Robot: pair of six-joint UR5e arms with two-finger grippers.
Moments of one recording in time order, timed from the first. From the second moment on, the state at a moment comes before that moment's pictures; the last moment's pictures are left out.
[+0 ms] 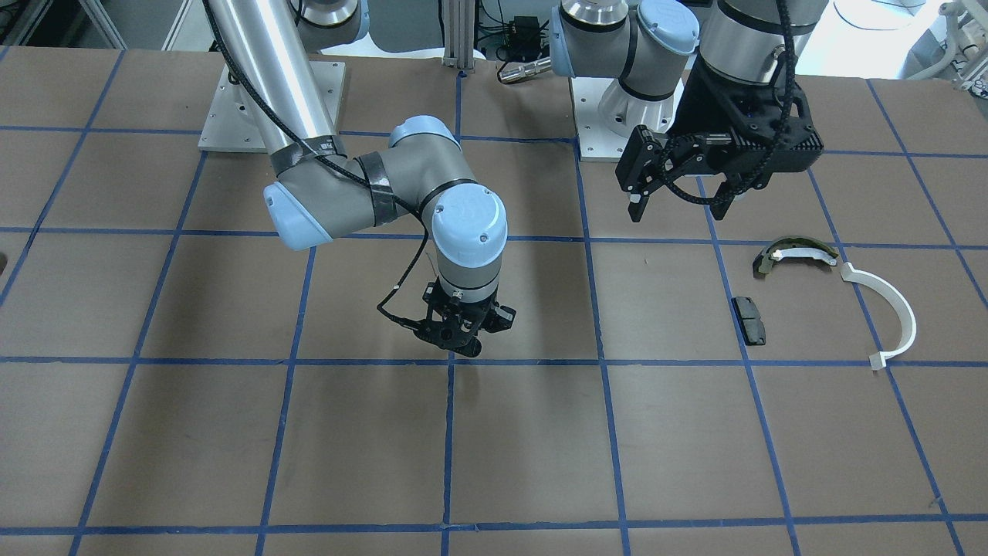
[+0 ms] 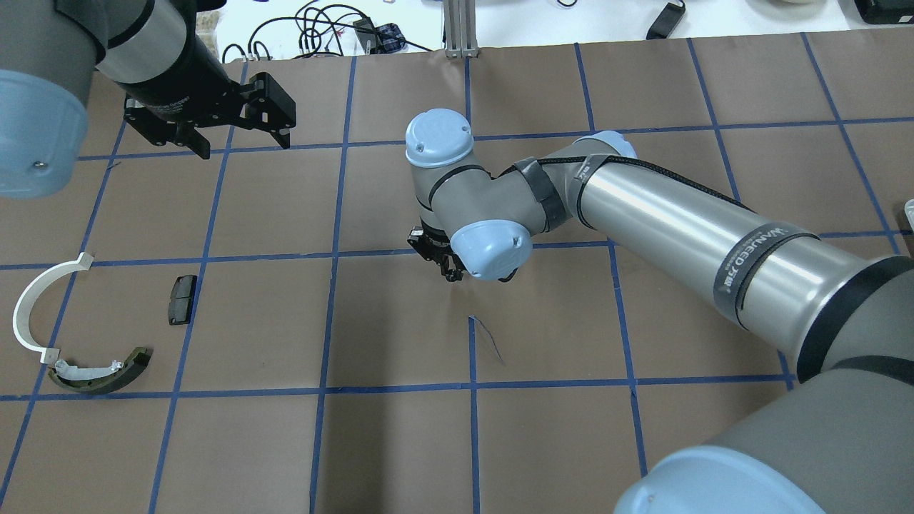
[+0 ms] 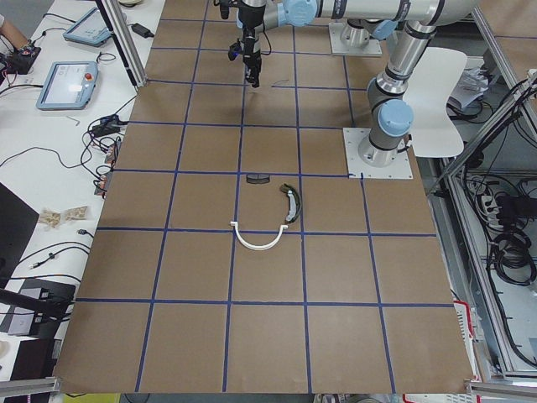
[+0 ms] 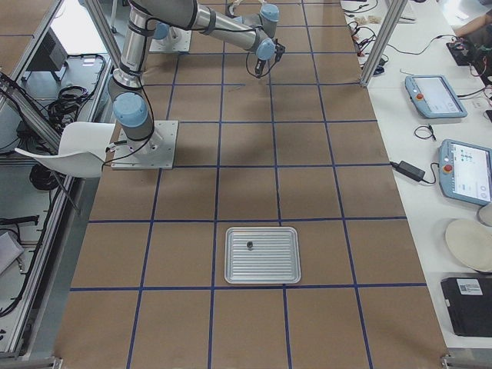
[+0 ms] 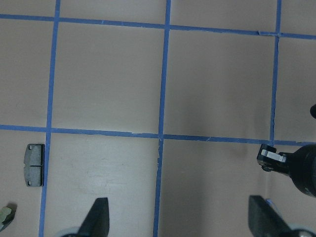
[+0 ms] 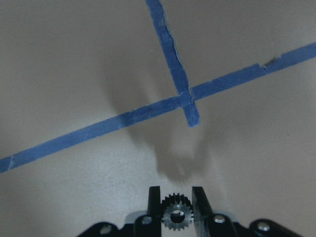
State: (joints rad) left arm -1.57 -1.54 -1.60 -1.40 1.55 -0.07; right arm 2.02 -1.04 1.65 -2.12 -1.52 0.79
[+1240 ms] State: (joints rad) left arm -1.60 -1.80 -1.79 -1.21 1.53 -0.13; right arm 1.45 -1.37 1.67 -1.85 -1.54 0.21
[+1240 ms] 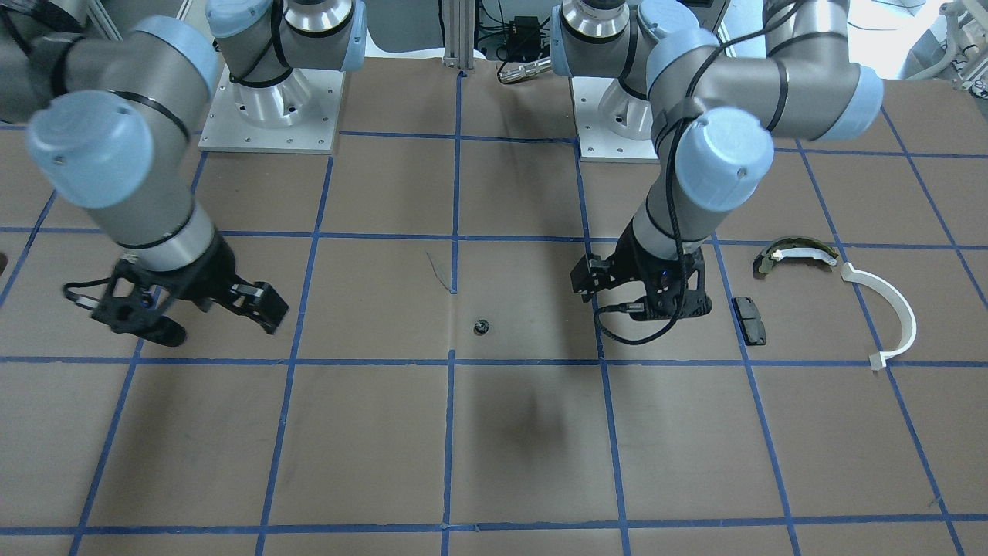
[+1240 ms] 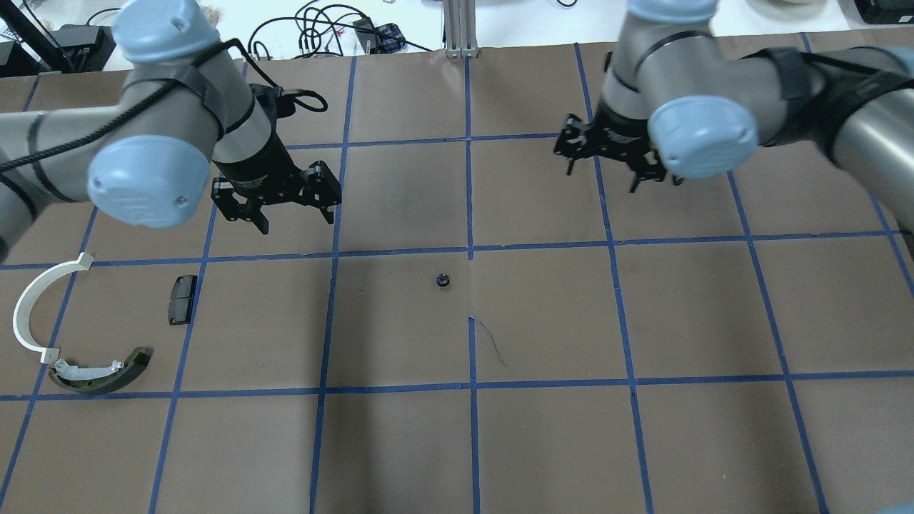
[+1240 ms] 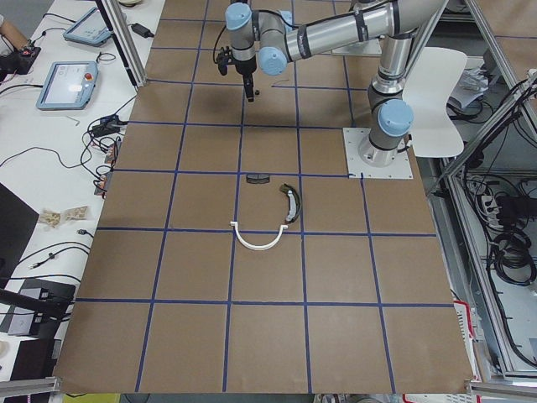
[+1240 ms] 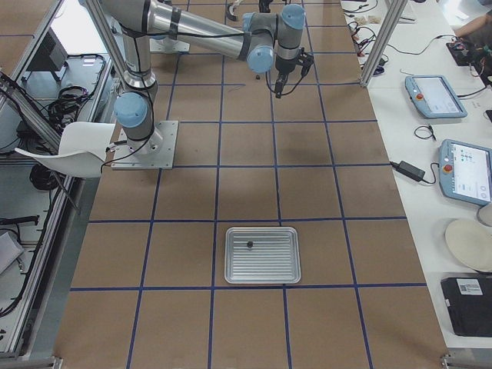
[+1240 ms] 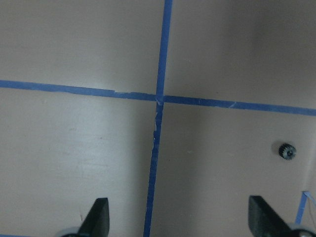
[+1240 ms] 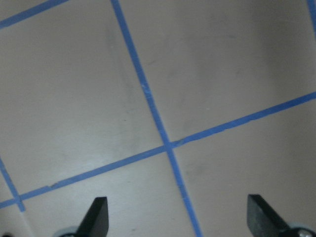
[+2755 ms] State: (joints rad) left arm -1.91 -2.09 -1.81 -0.86 1.50 -0.48; right arm 0.60 -1.17 1.65 -2.06 -1.57 -1.00
